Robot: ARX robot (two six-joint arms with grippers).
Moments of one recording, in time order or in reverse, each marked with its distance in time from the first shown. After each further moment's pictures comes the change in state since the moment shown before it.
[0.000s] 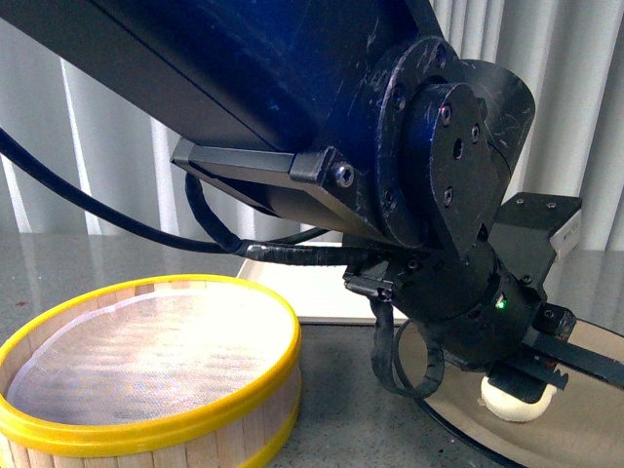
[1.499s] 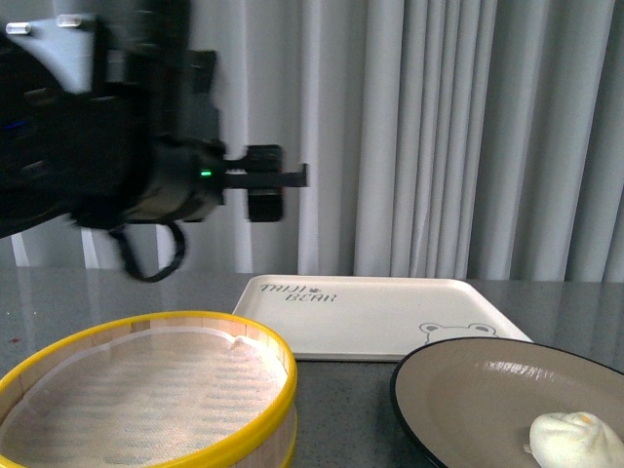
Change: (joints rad) left arm 0.351 -0.312 -0.370 0.642 -0.505 -0.211; right arm 0.000 0.000 0.000 0.000 0.003 0.000
